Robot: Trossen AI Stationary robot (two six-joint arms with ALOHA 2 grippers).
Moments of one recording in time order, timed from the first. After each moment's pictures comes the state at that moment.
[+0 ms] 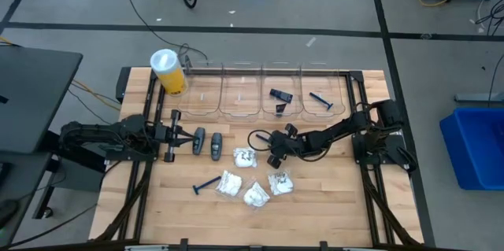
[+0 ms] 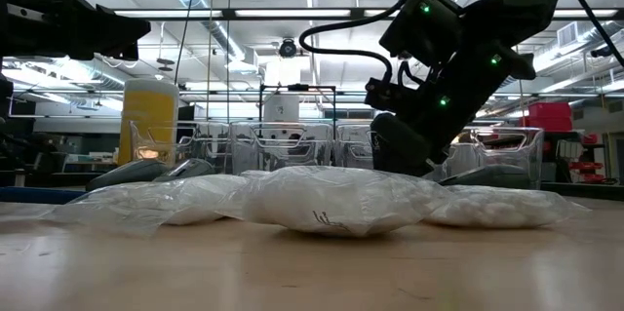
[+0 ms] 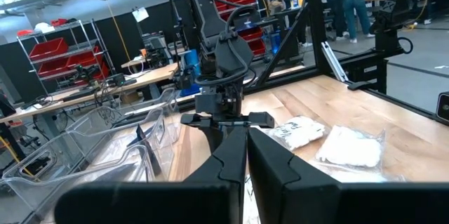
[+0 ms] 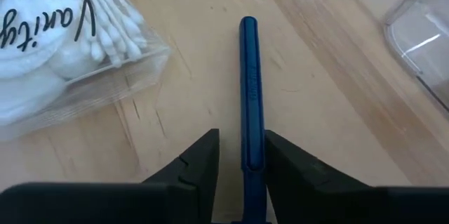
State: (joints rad) left arm -0.03 0.01 0.01 0.07 0.04 0.23; right arm 0.14 1.82 0.80 0.07 0.39 0.48
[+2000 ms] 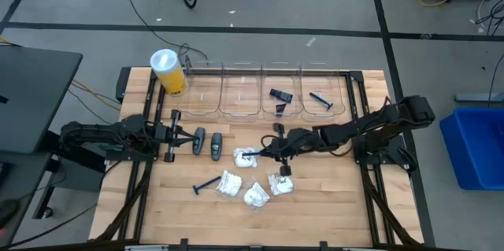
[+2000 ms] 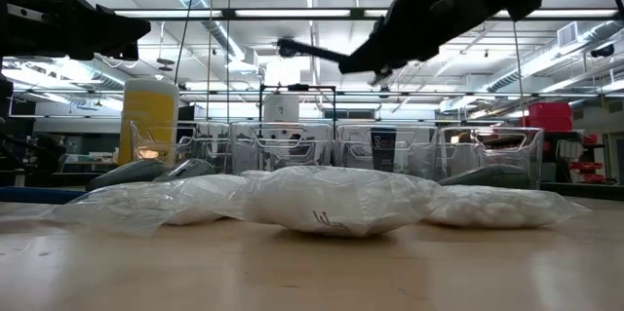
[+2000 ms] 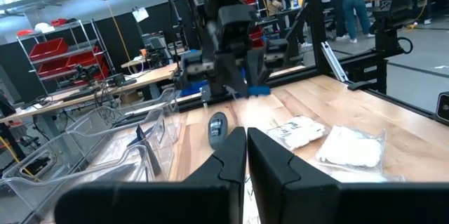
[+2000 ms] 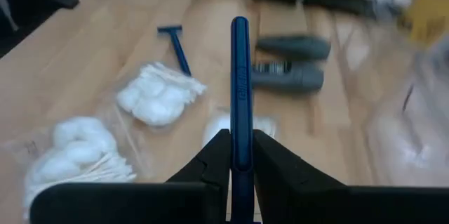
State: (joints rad) left arm -0.03 0.01 0.01 0.07 0.04 0.23; right arm 0.16 1.52 0.80 0.22 0.06 -0.13
